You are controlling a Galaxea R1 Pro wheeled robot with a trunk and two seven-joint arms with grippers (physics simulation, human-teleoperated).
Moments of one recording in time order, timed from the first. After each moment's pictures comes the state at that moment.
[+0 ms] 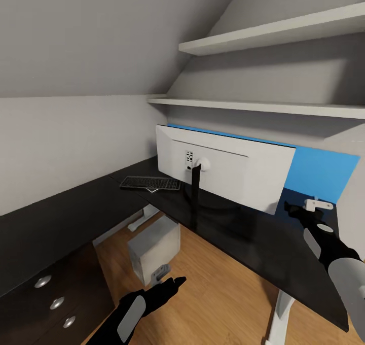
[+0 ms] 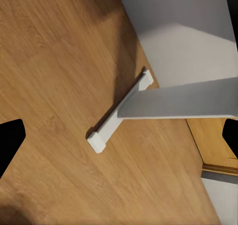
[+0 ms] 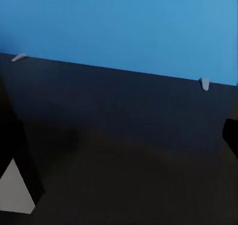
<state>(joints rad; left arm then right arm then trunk) -0.43 -0.14 -0.17 -0.65 0.73 0.39 -0.16 -0.89 -0.35 -0.12 -0.44 -0.15 -0.09 0.00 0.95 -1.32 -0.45</state>
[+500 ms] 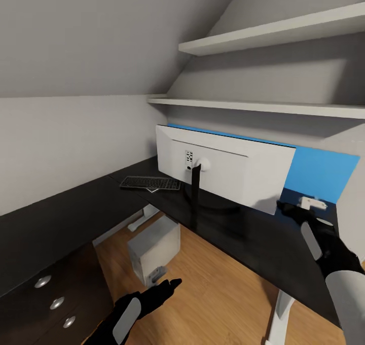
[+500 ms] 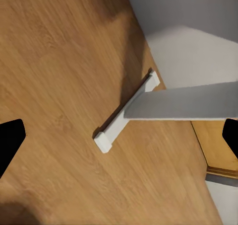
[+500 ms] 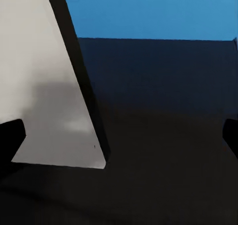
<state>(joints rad) -0.42 -0.12 -0.16 -0.65 0.73 0.39 -0.16 -0.76 -0.29 -0.18 -0.84 -0.26 0.30 -0.02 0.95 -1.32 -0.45</state>
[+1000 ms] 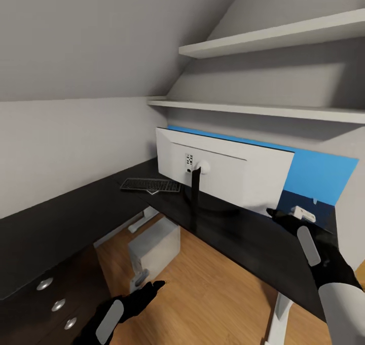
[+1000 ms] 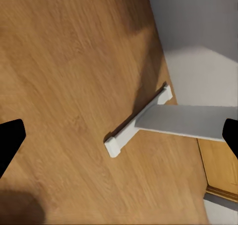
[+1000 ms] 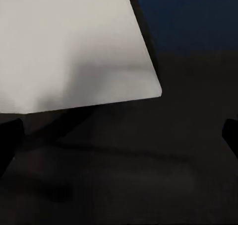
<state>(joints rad) -0.40 -0.07 -0.01 -0.66 0.72 0.45 -0.16 -0.68 -0.20 -0.26 -0.98 -0.45 0.53 -0.06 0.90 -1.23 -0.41</state>
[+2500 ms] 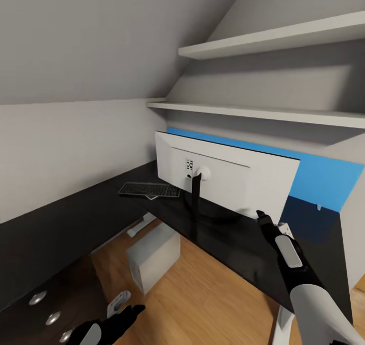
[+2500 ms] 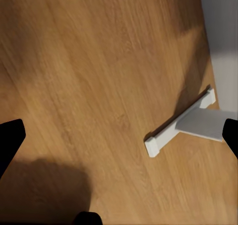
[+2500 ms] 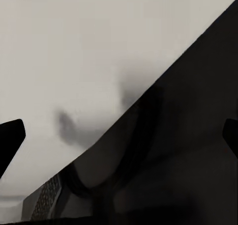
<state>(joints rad) -0.32 0.04 0.00 -0.62 0.71 0.45 -0.15 -0.69 -0.05 -0.29 -0.79 -0.99 0.15 -0.17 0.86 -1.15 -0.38</state>
